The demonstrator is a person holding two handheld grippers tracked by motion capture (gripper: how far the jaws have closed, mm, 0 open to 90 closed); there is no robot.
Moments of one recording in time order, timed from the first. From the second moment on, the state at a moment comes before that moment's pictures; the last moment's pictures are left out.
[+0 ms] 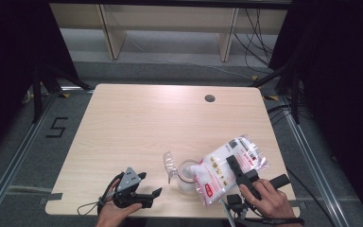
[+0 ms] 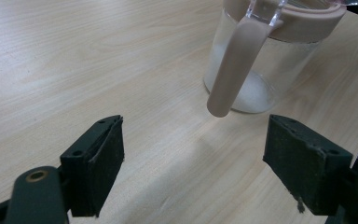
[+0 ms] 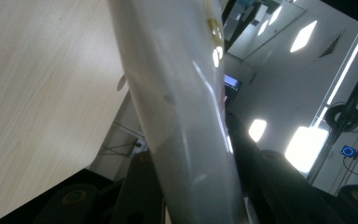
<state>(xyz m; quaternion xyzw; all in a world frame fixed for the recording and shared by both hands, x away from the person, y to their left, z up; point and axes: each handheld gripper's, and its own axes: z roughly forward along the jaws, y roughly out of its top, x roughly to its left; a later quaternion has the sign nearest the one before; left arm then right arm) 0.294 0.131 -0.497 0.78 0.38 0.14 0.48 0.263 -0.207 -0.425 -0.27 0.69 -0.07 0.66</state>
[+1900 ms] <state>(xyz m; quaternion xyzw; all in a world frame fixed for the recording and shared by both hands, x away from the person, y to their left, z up) 0.295 0.133 -0.497 0.78 0.37 0.14 0.48 0.263 -0.210 -0.428 -0.24 0.70 -0.06 0.66</state>
